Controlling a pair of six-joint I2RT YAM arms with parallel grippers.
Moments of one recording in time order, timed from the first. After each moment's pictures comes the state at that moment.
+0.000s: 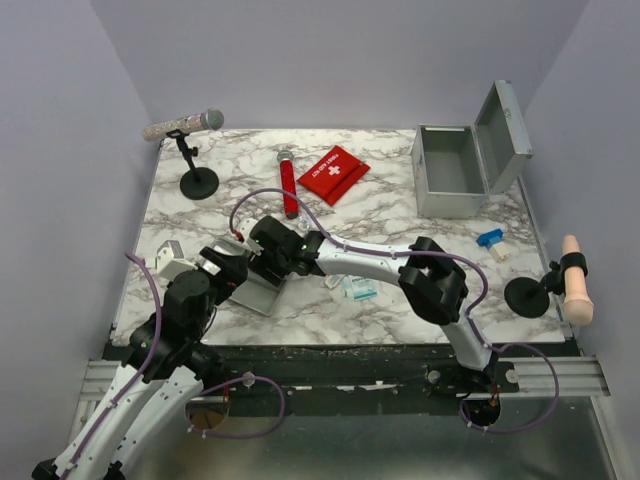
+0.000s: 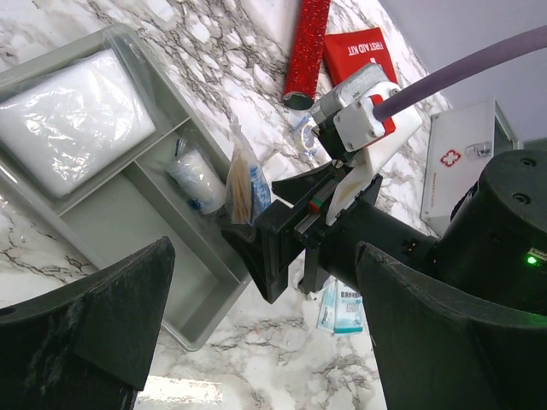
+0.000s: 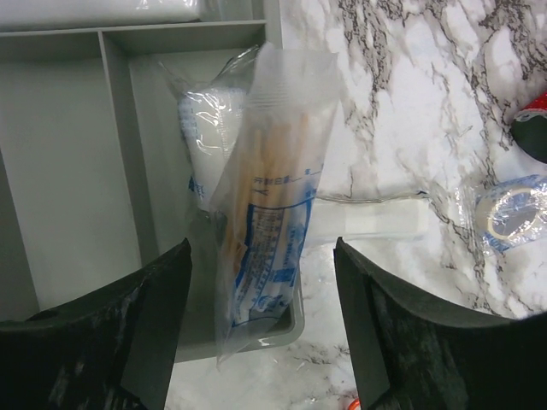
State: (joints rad) left arm -0.56 0.30 0.56 -0.69 -0.46 -1.01; right arm 1.10 2.16 1.69 -0.37 0.15 -0.10
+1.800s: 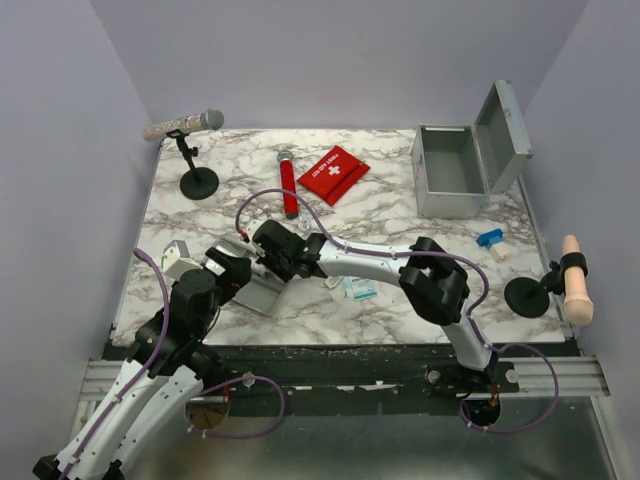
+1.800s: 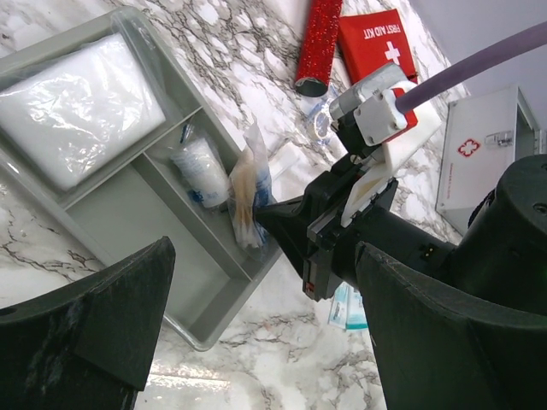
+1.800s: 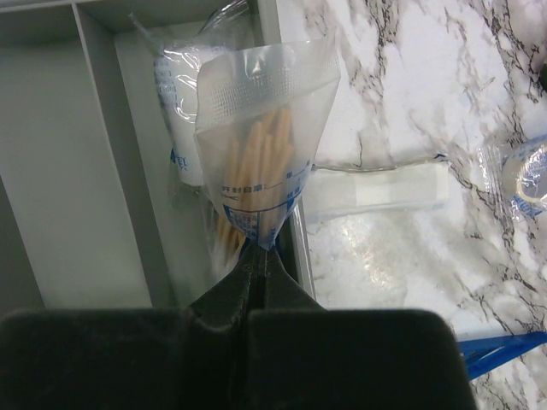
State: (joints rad) left arm -0.56 0.33 0.53 -0.67 -0.45 -1.01; right arm 1.10 2.15 1.66 -0.38 0.17 -0.02
